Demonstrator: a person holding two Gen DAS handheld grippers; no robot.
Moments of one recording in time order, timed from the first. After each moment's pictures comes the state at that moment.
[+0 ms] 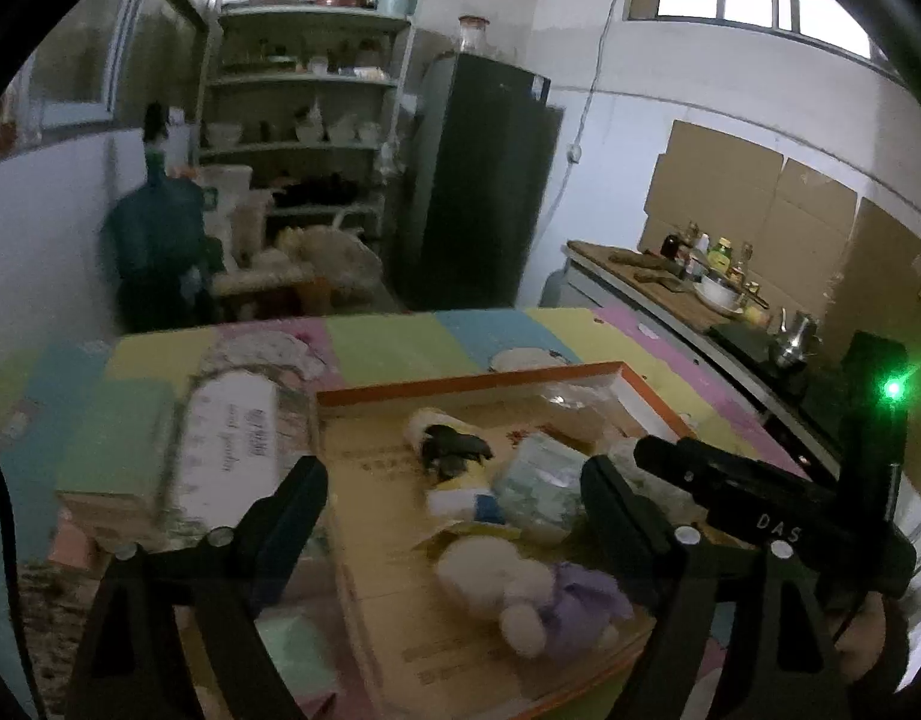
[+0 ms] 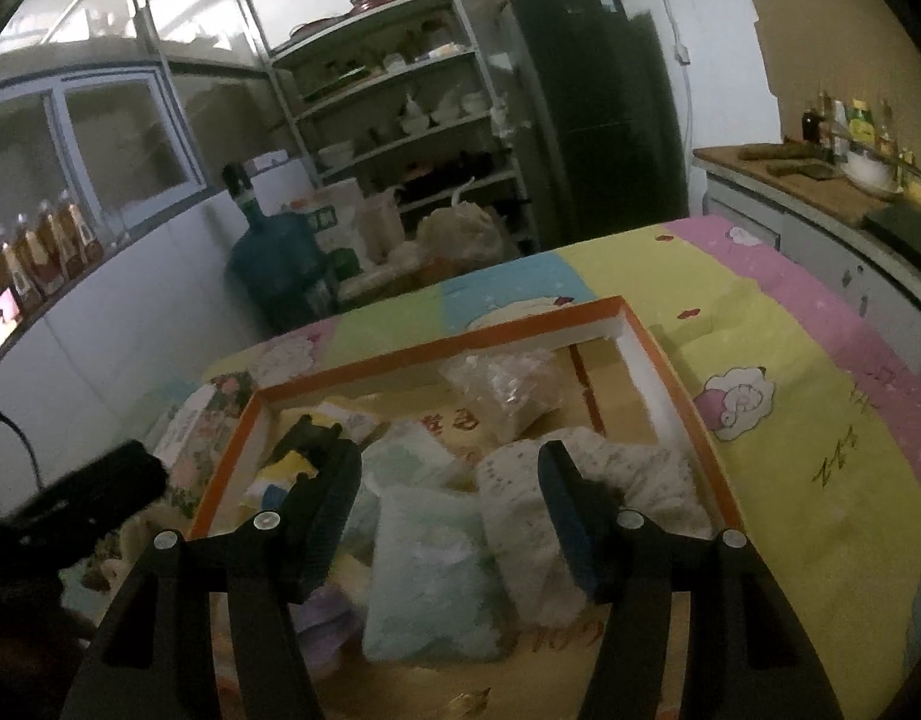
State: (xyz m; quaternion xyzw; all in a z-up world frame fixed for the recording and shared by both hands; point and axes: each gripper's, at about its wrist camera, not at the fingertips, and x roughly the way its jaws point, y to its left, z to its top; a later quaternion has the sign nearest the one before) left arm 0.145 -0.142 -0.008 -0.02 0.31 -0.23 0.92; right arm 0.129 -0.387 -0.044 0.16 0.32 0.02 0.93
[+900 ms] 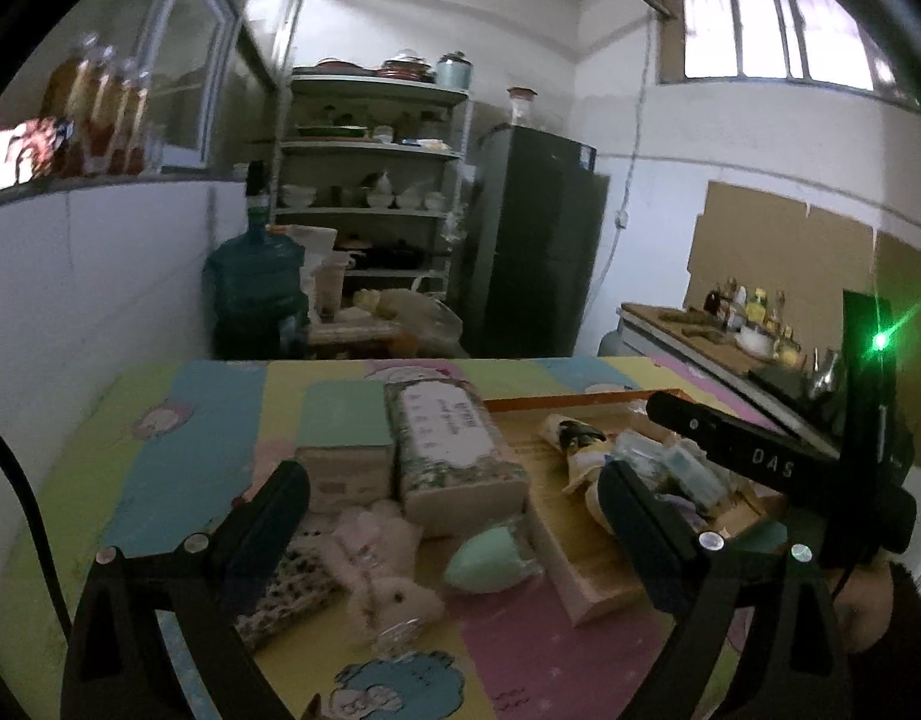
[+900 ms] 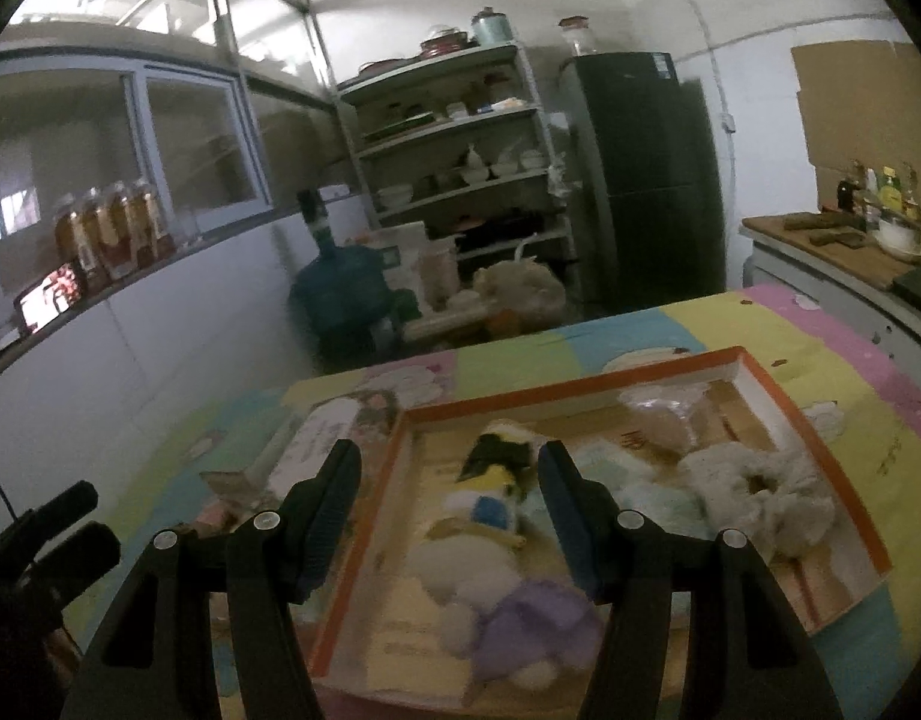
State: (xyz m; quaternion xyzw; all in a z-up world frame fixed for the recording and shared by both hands) left arm 0.069 -0.013 0.009 -0.03 0.23 -0.17 0.96; right arm 0.103 -0.271 -0.011 0.12 0.25 0.06 0.96
